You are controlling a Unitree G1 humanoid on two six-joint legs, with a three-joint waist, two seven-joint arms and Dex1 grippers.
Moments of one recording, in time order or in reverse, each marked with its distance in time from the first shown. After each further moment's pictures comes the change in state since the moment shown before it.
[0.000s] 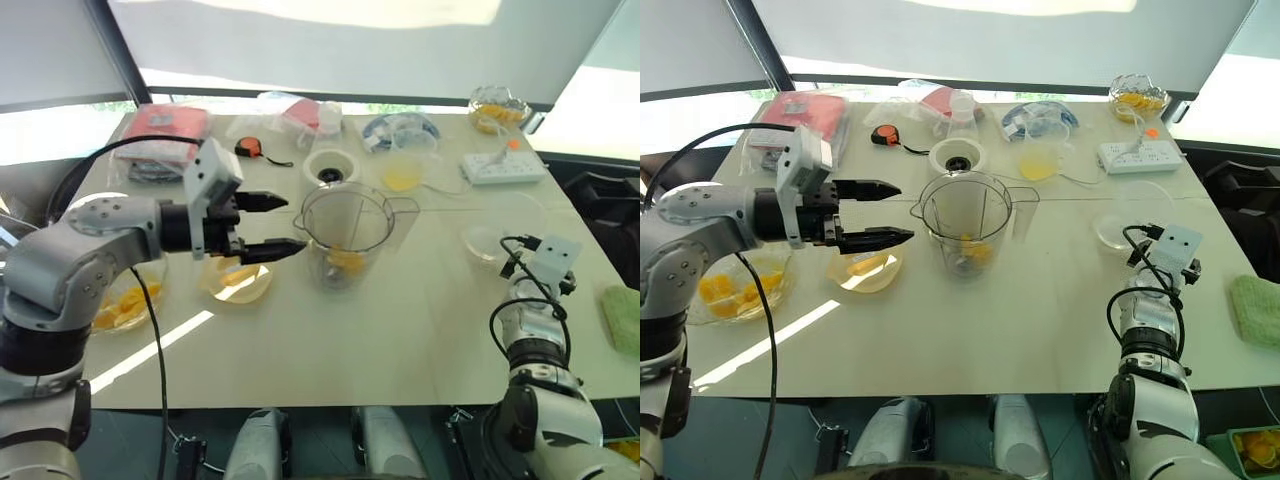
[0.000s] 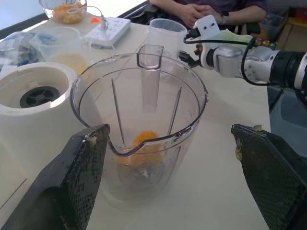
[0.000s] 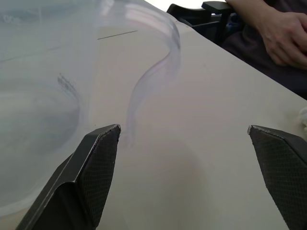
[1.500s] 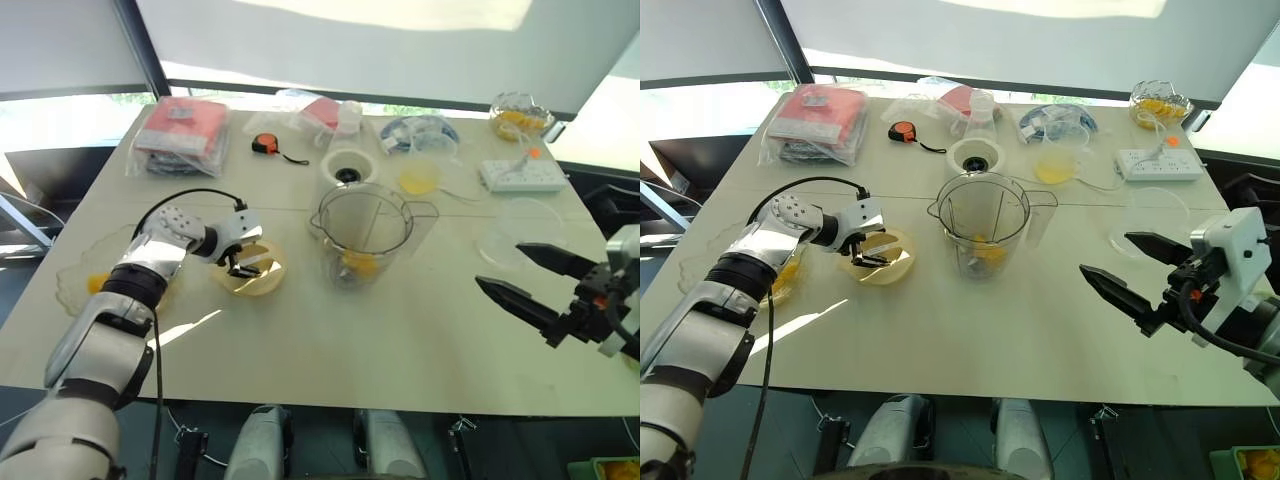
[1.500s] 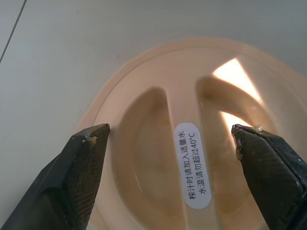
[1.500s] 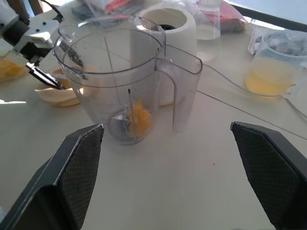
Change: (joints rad) left arm -0.296 -0.212 -0.449 1.200 0.895 -0.852 -0.252; right arm 0.749 -0.510 -0.422 -1.541 1.022 0.875 0.871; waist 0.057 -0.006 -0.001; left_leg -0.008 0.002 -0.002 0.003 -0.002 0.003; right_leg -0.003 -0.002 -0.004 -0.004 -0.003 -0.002
